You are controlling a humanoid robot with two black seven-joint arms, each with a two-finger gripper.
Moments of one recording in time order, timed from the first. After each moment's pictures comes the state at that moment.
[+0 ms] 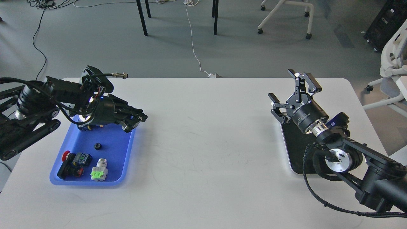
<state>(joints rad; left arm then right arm) -0.93 0.71 -0.41 -1.25 2.11 -0.49 -0.49 0.56 -0.44 0.54 1.04 -0.11 0.24 0.49</state>
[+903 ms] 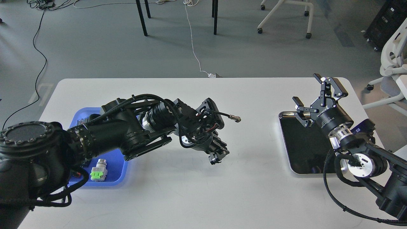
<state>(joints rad) -1.08 -0.03 -0.11 -0.82 2.18 -0.49 -0.49 0.49 -0.53 0.60 1.01 -0.09 0.27 0.49</state>
